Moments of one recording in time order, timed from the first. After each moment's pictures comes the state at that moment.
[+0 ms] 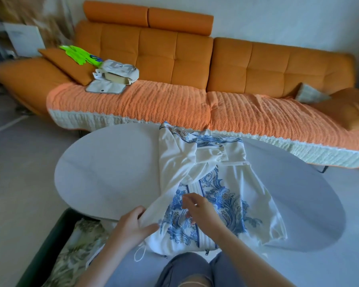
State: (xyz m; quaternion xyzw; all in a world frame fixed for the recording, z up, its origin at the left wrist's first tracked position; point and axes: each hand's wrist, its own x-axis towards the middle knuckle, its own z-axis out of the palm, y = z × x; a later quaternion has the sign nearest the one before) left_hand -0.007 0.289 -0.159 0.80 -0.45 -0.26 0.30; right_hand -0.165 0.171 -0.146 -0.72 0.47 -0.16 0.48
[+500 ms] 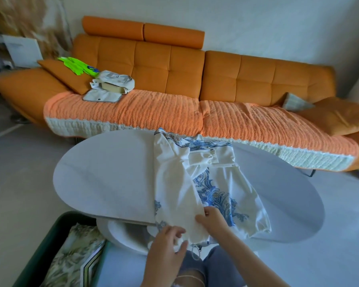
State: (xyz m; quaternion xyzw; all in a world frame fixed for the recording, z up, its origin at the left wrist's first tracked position) left_hand -0.115 0.305 -0.185 0.73 -0.53 -0.20 0.38; right_hand -0.213 0.177 -0.154 -0.68 0.57 -0.12 0.45
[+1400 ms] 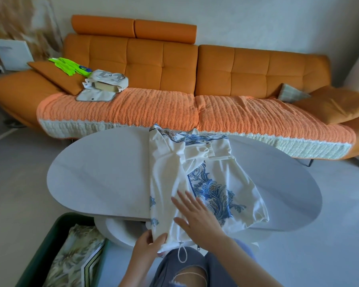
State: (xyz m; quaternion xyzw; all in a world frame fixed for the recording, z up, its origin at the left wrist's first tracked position) left_hand -0.086 0.304 -0.209 0.68 -0.19 -0.48 0.53; right_hand -0.215 0.196 -0.174 -0.94 0.33 -0.01 0.08
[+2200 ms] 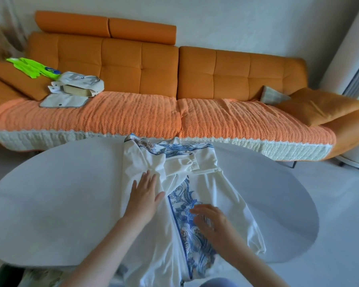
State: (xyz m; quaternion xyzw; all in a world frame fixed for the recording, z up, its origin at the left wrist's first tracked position) left_hand -0.043 0.121 -0.166 0.75 -0.63 -0.07 0.17; right_hand -0.266 0.127 -0.156 -0.83 0.42 -0.24 0.29
